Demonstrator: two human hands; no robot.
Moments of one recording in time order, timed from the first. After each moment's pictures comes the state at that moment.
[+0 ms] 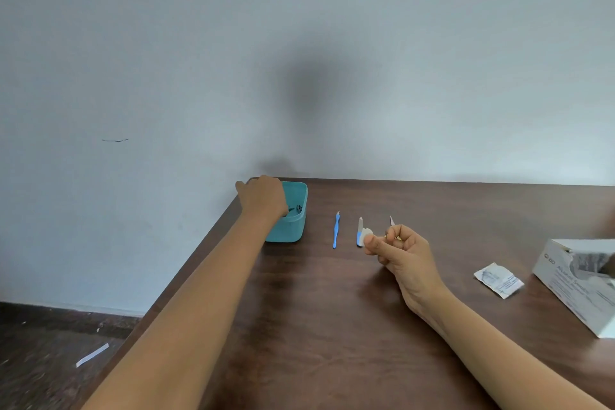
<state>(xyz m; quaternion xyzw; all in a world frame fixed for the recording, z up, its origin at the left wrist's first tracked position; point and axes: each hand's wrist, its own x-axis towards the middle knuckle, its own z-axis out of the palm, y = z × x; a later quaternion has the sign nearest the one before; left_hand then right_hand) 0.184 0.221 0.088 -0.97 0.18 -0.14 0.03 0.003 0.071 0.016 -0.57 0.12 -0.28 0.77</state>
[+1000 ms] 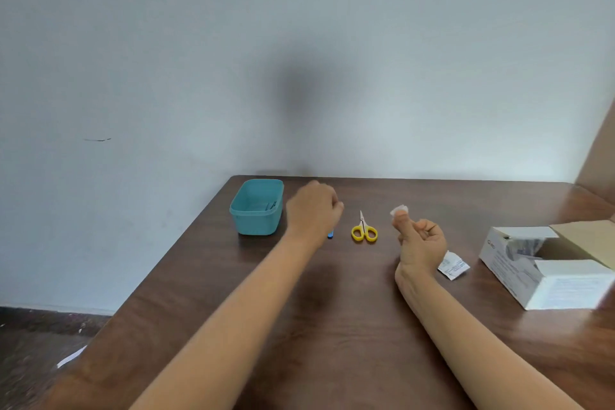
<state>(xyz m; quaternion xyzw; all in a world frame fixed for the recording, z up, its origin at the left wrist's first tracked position) 0.077 0.151 0.075 -0.89 0.33 -0.20 -0.23 -0.019 0.031 0.018 -0.37 0.22 -0.53 0.73</state>
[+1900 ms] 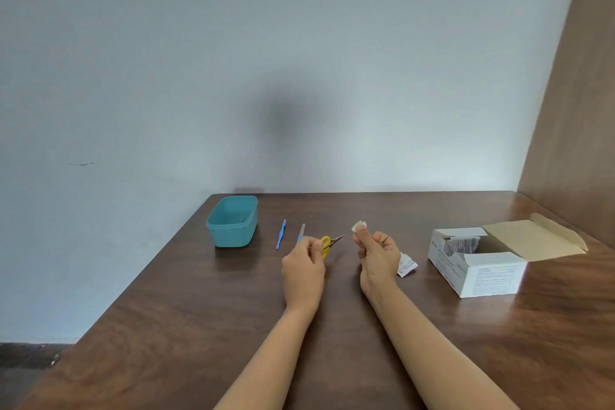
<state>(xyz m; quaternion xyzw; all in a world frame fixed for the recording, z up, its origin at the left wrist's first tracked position) -0.002 0.140 0.005 -0.81 0.21 -0.14 -0.53 -0.037 0.028 0.012 -0.35 0.21 -0.44 0.80</state>
